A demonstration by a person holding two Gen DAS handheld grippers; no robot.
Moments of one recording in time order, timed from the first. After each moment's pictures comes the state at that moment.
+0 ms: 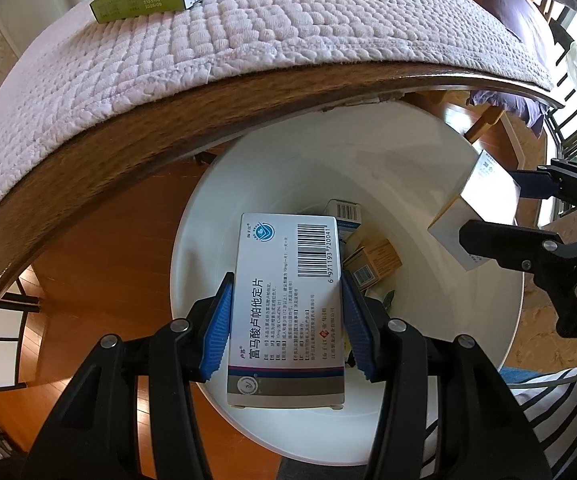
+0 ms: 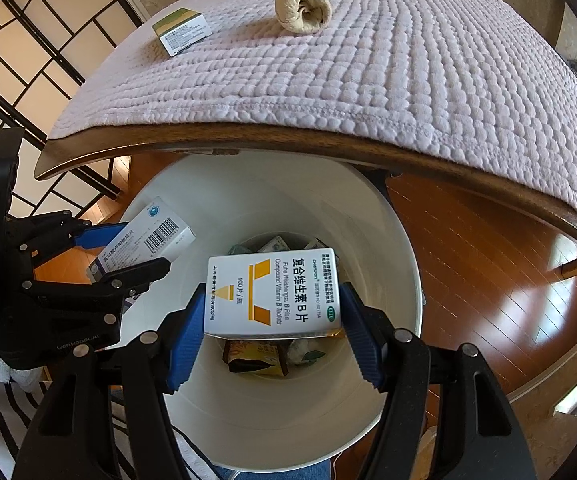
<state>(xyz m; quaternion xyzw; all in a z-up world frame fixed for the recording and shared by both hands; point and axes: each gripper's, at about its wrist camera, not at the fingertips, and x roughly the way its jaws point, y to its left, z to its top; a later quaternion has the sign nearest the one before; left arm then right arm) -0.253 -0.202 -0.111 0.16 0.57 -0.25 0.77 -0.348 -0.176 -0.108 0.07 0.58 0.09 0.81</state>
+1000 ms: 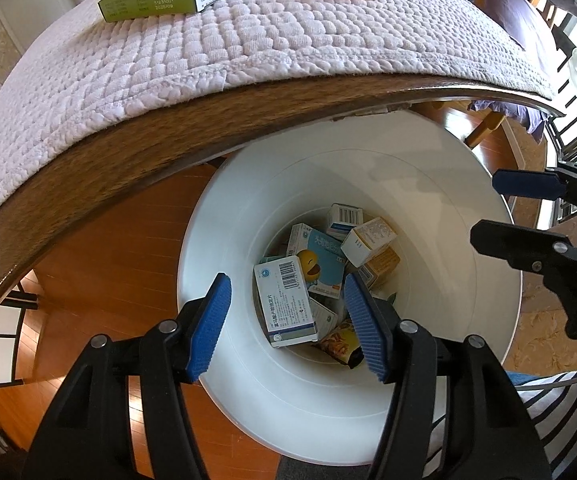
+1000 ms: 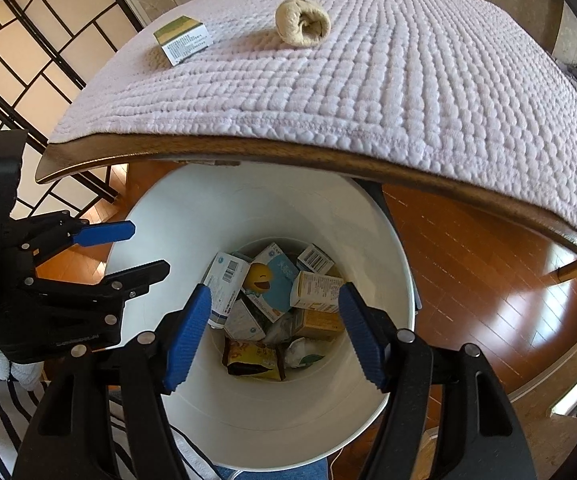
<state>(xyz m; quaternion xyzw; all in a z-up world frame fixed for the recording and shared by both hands) -0.245 -0.186 -0.101 0.15 0.57 -0.25 0.77 -0.349 -0.182 -0.092 0.07 0.57 0.08 0.81</state>
